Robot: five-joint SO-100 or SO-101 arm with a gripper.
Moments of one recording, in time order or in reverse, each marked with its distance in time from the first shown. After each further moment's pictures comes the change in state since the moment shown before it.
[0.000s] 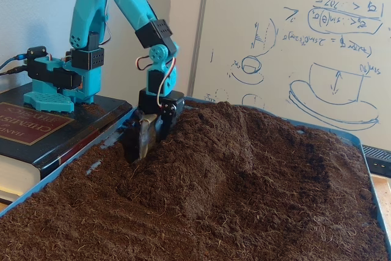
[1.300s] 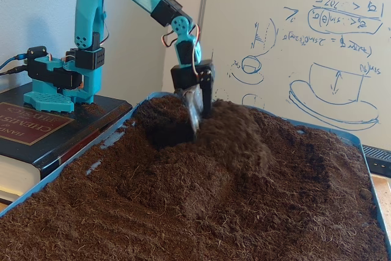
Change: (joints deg) arm -10.5 12.4 -10.7 3.3 0.4
